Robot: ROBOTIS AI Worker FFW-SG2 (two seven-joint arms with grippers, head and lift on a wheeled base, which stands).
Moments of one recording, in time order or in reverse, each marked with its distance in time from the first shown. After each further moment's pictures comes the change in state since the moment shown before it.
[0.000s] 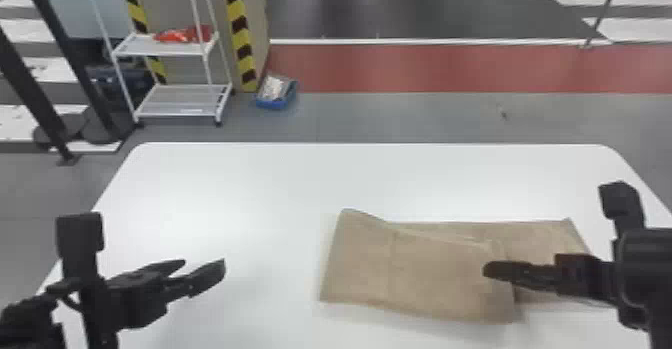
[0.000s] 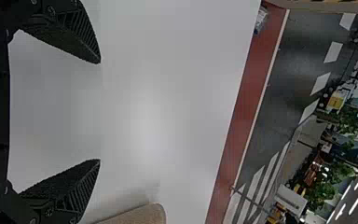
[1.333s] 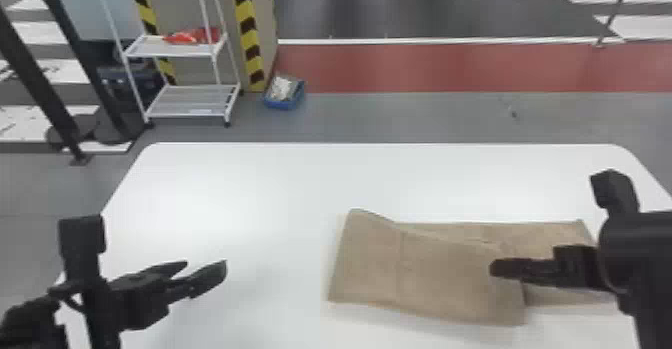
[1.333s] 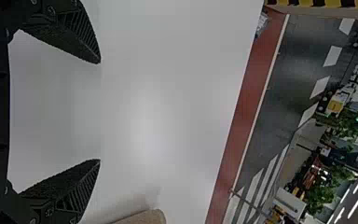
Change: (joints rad) left arm 0.005 0.004 0.026 0.004 0.002 -0.004 -0.014; right arm -0.049 -0.004 0.082 0.056 0.128 0.011 0.031
